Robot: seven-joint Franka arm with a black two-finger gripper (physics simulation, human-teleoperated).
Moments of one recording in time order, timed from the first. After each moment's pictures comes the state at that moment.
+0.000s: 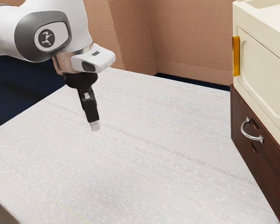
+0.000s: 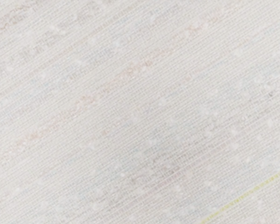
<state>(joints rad) -0.11 -0.05 0.13 -1.53 0.05 1.43 0.60</state>
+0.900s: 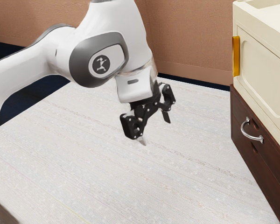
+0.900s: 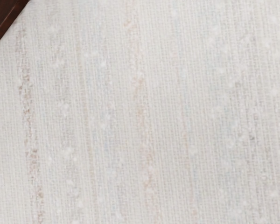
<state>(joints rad) -0.18 0.04 -0.01 -1.54 -0.03 1.68 1.49</state>
